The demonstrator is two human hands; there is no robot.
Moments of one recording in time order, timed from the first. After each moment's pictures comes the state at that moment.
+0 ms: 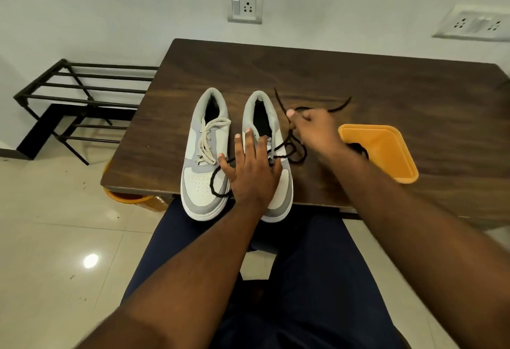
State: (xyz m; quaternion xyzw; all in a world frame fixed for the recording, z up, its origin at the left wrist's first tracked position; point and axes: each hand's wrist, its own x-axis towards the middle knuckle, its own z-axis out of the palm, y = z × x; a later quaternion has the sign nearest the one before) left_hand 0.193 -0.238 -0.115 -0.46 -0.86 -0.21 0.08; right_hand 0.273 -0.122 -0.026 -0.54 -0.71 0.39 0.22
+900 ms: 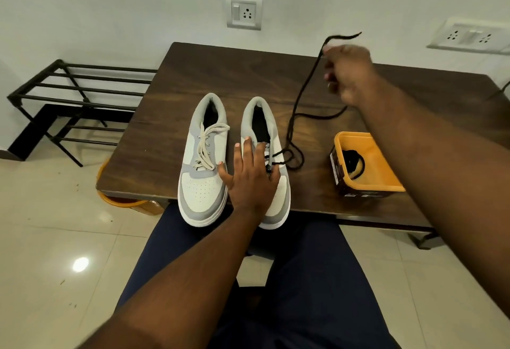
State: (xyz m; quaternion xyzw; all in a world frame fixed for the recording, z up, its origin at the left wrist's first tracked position) left_hand 0.195 -0.239 -0.118 -0.45 -0.85 -0.25 0.08; right_hand 0.269 -0.052 0.074 -0.53 -0.56 0.52 0.36
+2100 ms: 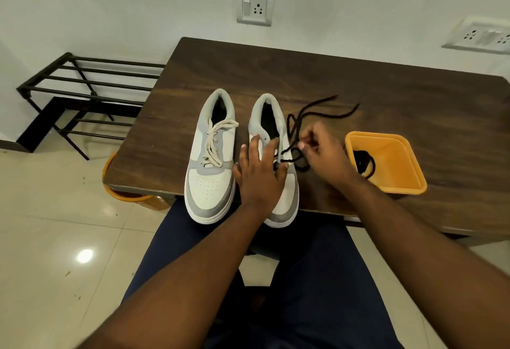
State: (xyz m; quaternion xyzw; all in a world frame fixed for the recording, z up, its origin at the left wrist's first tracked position) left_hand 0.189 -0.241 -0.100 -0.45 -0.82 -0.32 -0.13; right_hand 0.303 -0.135 -0.052 -0.38 -0.83 0.32 0.25
